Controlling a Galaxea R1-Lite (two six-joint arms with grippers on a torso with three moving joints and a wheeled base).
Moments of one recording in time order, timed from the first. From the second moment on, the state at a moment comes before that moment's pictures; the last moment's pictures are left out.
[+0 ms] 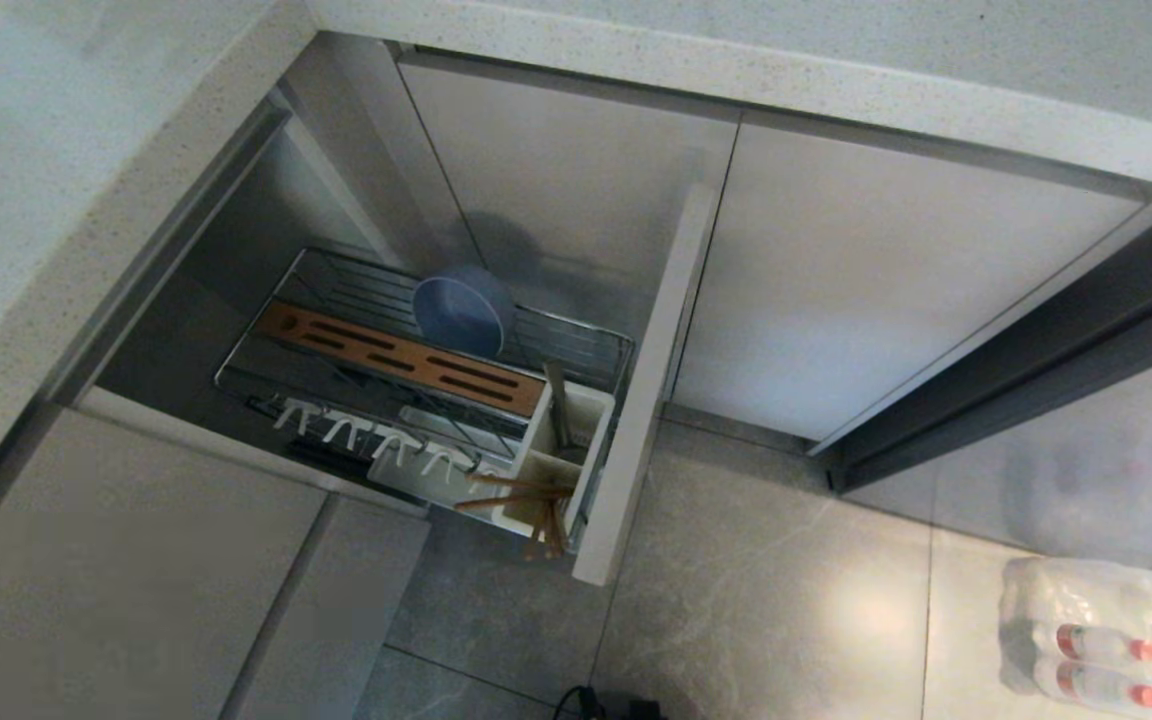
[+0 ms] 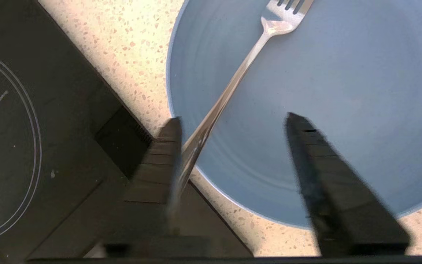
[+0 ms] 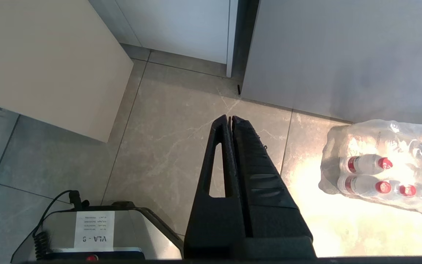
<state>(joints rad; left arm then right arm) 1.19 1.37 -1.64 0.72 -0.65 0.17 0.00 0.00 0.00 0.00 -0.01 0.04</state>
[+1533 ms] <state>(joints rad) 1.13 1.42 -1.44 0.43 -0.88 0.16 0.00 0.00 0.00 0.00 -0.01 0.04</state>
